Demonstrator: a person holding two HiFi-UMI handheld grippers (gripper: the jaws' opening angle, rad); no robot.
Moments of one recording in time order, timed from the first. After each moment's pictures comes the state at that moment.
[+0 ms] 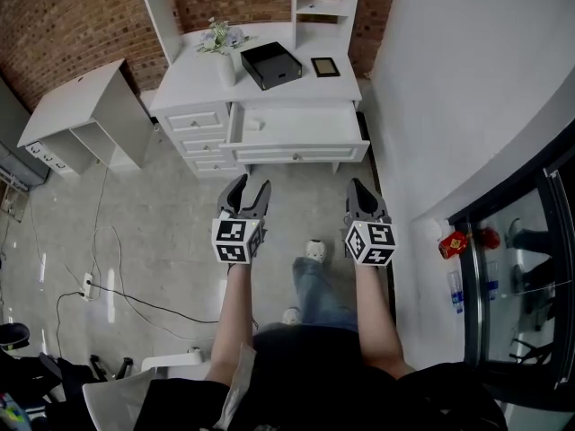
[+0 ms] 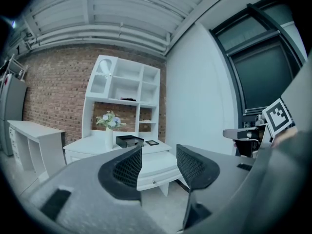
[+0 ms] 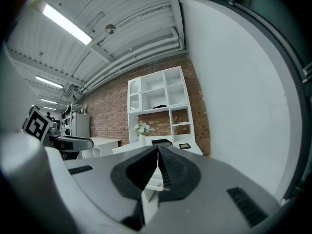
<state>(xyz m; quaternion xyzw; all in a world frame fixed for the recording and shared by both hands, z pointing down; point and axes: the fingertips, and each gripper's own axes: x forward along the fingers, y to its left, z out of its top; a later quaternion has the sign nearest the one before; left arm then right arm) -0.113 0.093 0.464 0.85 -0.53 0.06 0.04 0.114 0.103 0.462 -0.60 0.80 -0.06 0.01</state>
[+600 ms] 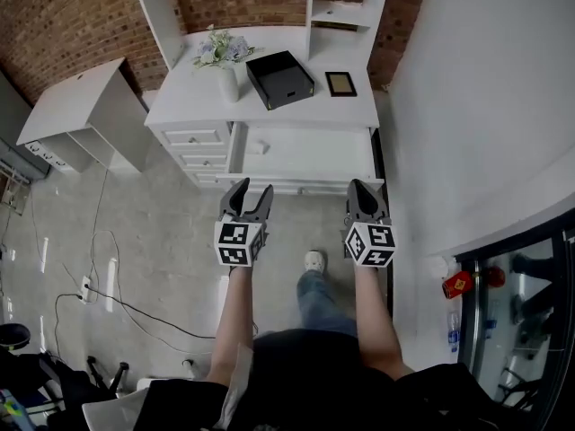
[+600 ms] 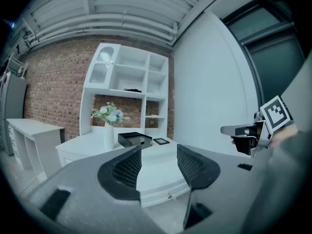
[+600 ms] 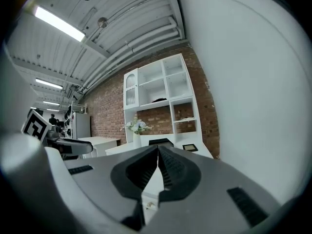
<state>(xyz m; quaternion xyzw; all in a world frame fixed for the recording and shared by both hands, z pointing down) -0.110 -0.068 0.494 0.83 -0.55 0.07 0.06 0.112 -0.076 0.483 -0.58 0.81 -0.07 0.00</state>
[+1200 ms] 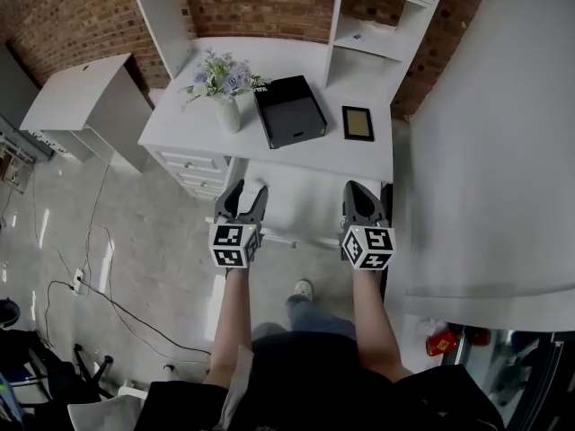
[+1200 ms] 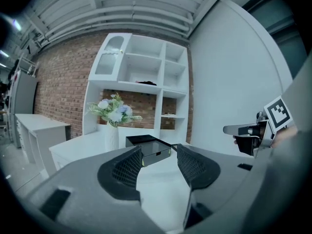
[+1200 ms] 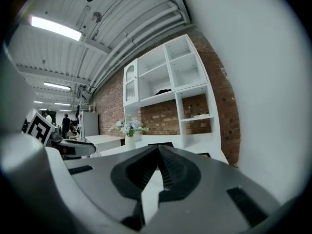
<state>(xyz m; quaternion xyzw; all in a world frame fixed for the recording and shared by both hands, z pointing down) -0.122 -0.255 0.496 0.78 -0.61 0.06 0.09 0.098 -0.291 0.480 -0.51 0.86 -0.08 -0.01</state>
